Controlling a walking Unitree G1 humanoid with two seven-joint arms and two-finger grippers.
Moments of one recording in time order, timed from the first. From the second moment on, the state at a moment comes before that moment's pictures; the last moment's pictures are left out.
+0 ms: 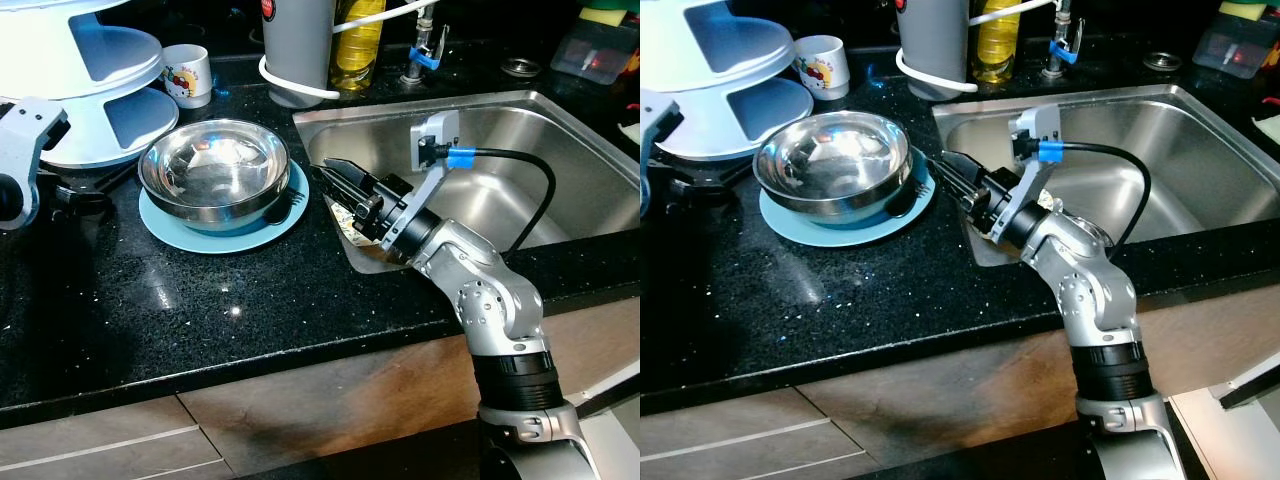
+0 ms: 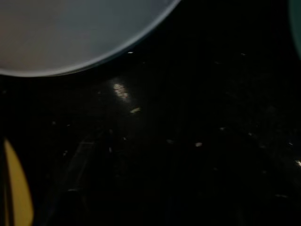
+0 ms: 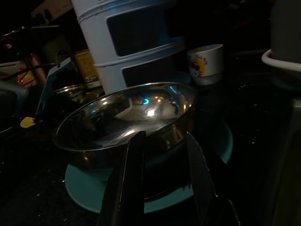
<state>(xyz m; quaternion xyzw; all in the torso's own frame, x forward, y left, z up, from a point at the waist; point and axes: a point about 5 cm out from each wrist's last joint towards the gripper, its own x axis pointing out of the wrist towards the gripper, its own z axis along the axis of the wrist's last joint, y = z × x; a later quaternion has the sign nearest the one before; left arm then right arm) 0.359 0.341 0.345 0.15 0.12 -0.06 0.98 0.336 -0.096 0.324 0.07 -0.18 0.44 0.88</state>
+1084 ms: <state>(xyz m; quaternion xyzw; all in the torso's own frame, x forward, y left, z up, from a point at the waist) 0.376 0.322 0.327 0.07 0.12 -0.03 0.99 0.338 -0.095 0.323 0.05 -0.17 0.46 0.87</state>
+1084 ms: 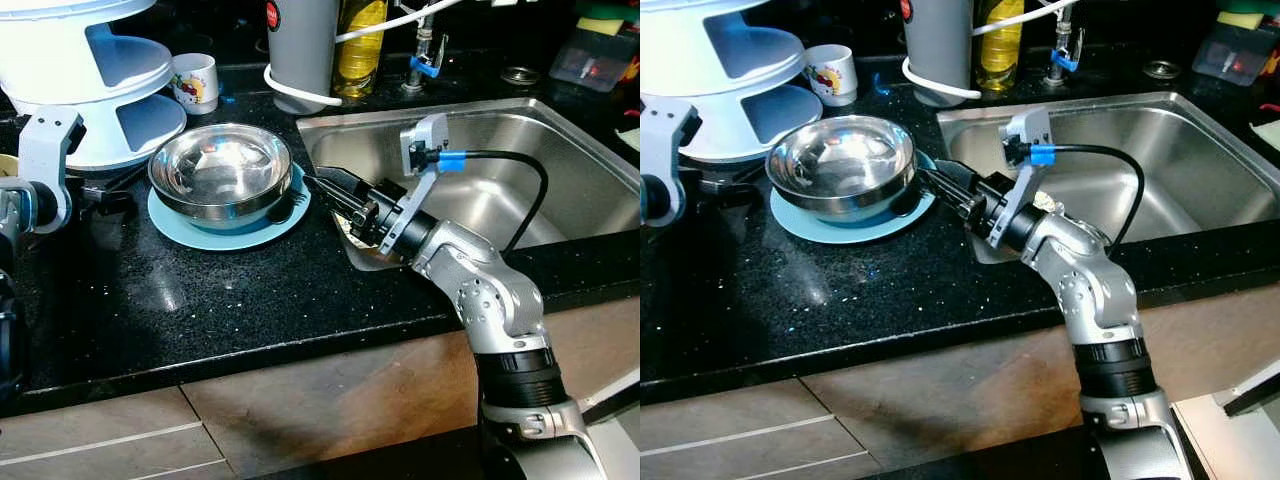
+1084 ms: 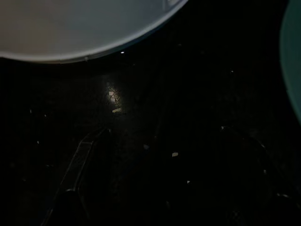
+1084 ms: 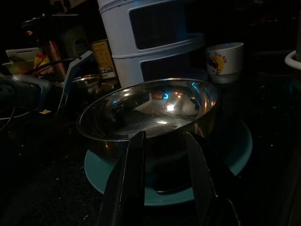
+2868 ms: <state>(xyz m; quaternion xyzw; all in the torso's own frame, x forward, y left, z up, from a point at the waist) 0.368 0.335 0.318 0.16 0.18 -0.01 0.97 0.337 -0.088 0.322 0.03 -0.17 0.47 0.87</state>
